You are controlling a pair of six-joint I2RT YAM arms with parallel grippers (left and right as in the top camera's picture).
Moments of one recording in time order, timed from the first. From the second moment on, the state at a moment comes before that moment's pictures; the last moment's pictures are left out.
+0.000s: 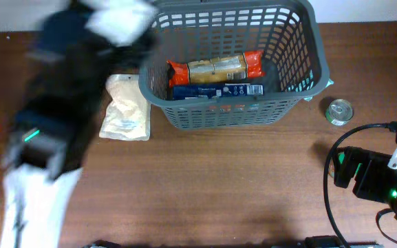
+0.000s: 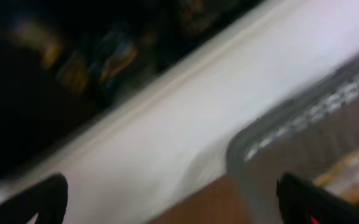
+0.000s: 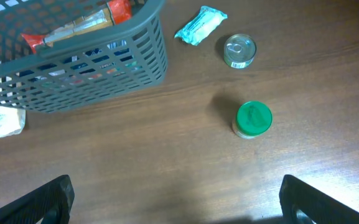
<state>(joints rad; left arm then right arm) -0.27 1.36 1.83 -0.67 -0.20 0.49 0.03 1.03 1.84 -1.69 0.04 0.27</state>
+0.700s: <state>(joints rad) 0.23 1.30 1.05 -0.42 0.10 0.14 0.03 1.03 1.84 -1.69 0.04 0.27</state>
